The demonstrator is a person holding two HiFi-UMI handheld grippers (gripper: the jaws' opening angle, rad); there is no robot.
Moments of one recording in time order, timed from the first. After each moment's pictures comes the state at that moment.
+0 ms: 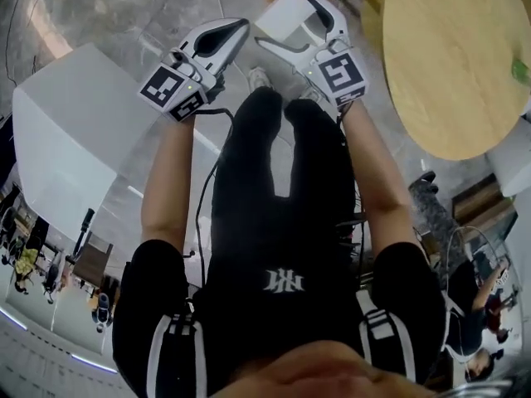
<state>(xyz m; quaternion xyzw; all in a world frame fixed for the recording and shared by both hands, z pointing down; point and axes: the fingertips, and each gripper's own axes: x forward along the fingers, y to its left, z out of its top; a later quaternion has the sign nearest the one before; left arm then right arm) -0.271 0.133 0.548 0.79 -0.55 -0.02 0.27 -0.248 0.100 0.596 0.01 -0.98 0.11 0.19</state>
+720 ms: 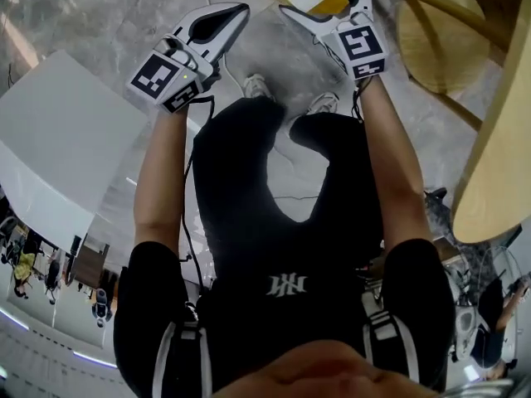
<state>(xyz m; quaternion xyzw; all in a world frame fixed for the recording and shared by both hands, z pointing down) -0.294 0.118 0.734 0.80 -0.54 0.00 0.26 -0.255 0.037 0.820 0.04 -0.97 0.07 0.24</state>
